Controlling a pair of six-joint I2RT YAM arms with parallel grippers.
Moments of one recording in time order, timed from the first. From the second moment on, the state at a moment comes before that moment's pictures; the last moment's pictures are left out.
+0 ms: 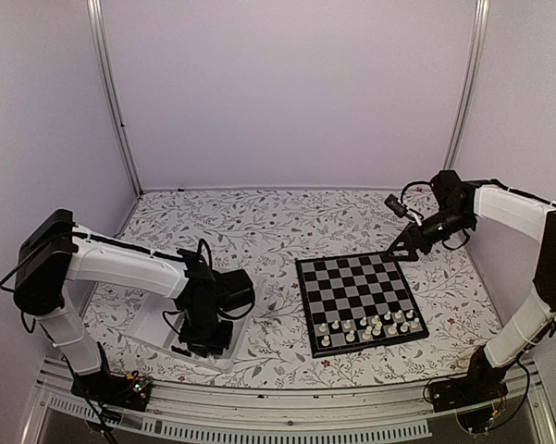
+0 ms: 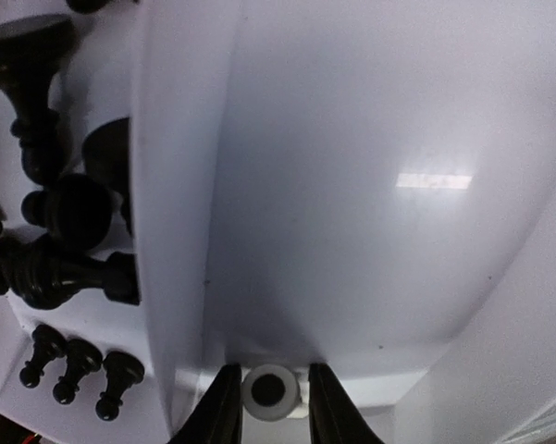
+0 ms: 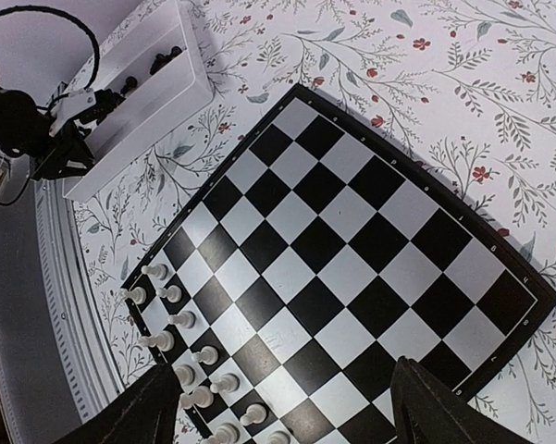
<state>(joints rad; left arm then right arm) -1.05 1.73 1.00 -0.93 0.05 -1.01 0.17 1.58 1.19 -0.86 -0.76 -0.55</state>
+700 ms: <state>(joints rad) -1.04 1.64 0.96 -0.73 -0.12 -0.89 0.37 1.44 1.15 -0.80 -0.72 -0.57</state>
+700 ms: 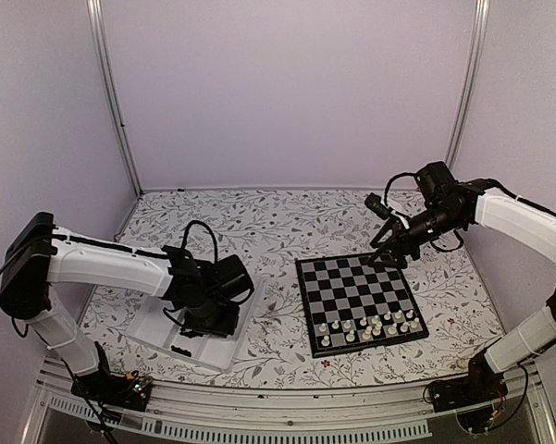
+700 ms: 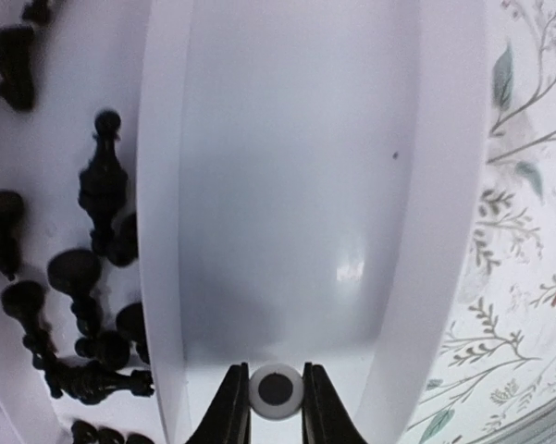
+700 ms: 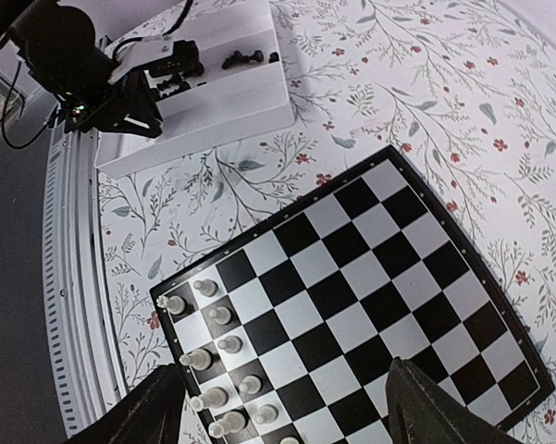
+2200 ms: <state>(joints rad) -0.87 1.32 0.66 0.25 -0.11 -1.25 0.88 1.91 1.52 -0.21 -0.56 -0.15</state>
